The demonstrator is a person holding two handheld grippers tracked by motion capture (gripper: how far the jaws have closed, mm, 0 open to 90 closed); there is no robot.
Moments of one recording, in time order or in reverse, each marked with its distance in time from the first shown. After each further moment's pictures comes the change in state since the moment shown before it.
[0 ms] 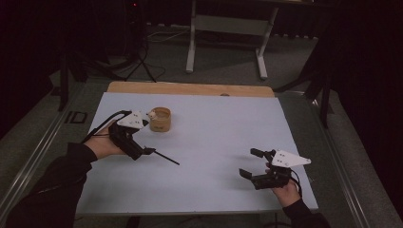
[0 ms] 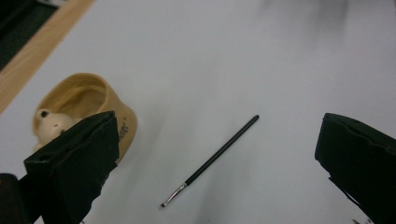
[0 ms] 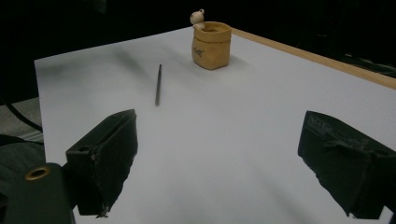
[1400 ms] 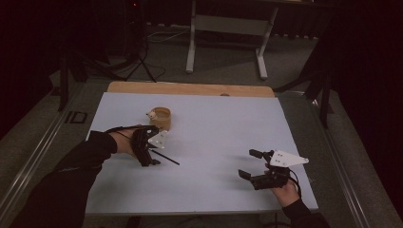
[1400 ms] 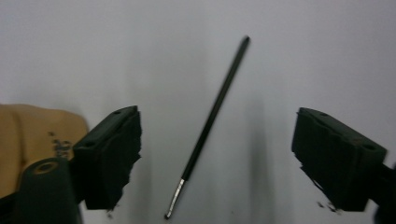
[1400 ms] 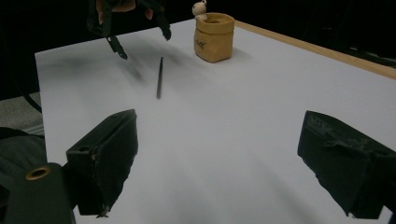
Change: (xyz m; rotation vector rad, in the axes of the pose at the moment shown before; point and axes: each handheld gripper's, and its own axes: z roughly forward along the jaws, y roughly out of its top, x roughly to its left) left arm -0.003 -0.003 0.075 0.319 -0.134 0.399; right arm -0.001 -0.003 0.003 0.027 0.010 0.000
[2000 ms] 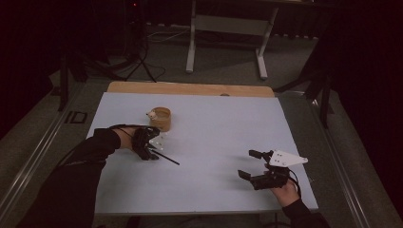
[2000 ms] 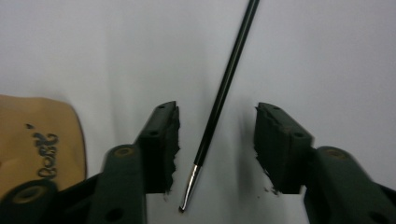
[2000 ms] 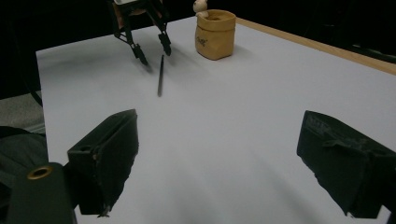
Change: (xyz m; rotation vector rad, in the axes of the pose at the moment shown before) left arm 0.013 -0.011 0.019 0.075 -0.038 0.091; right arm 0.000 -0.001 0.001 0.007 0.006 0.004
